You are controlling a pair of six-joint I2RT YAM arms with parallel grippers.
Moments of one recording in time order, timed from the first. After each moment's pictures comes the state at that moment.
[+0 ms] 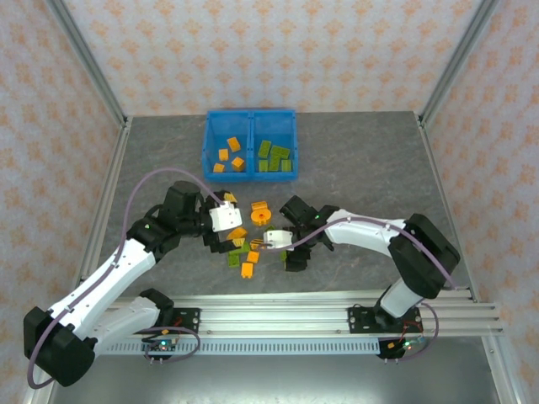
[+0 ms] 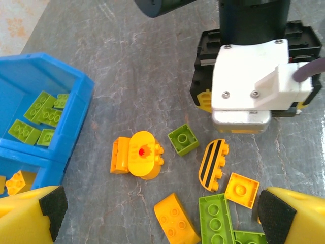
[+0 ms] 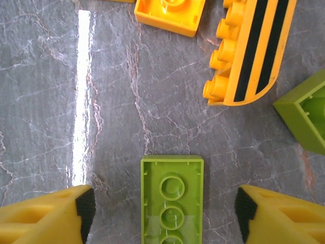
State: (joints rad) left arm -0.45 0.95 0.76 -0.52 0.45 0.78; right arm 0.82 1.59 0.90 -0.57 -0.28 -0.79
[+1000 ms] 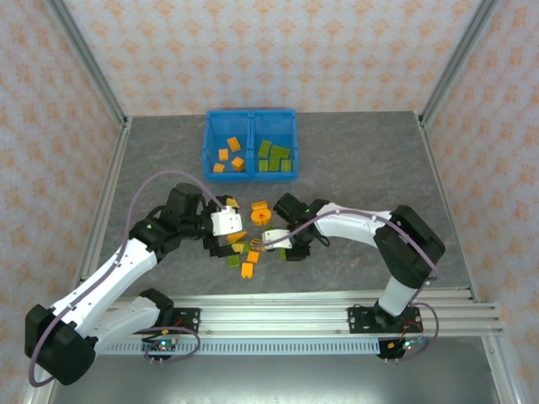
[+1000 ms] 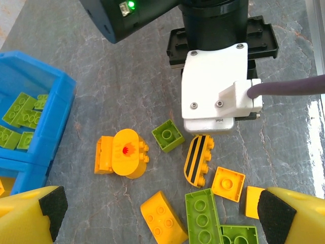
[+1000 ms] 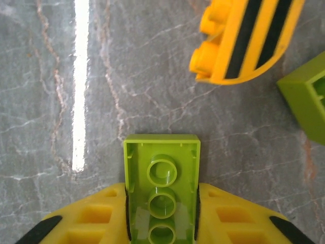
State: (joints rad) left arm -0.45 0.96 0.74 -0.54 0.48 0.82; right arm 0.82 1.70 1.00 -0.68 -0.18 -0.84
